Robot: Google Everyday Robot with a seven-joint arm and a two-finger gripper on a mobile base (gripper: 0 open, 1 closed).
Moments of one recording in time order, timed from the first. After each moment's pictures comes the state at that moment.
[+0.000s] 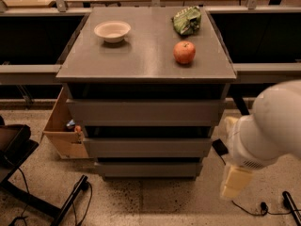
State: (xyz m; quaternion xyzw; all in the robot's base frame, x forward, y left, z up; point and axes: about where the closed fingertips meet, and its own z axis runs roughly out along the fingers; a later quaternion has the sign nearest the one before) arm 0.399 -0.187 0.791 -0.61 0.77 -0.07 0.15
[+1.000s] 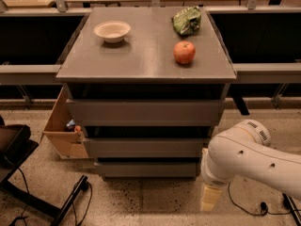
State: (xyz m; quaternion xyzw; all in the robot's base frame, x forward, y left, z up) arm 0.423 -0.178 0.607 -0.63 0.77 -0.03 0.09
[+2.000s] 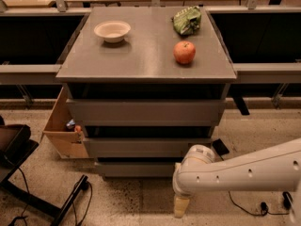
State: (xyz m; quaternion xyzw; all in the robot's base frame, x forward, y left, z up) arm 0.454 -0.113 0.455 -0.67 0.74 -0.03 0.10
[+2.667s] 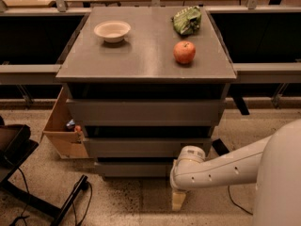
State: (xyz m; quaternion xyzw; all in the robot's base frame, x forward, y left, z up) arm 0.492 -0.108 0.410 -0.67 0.74 -0.05 0.11
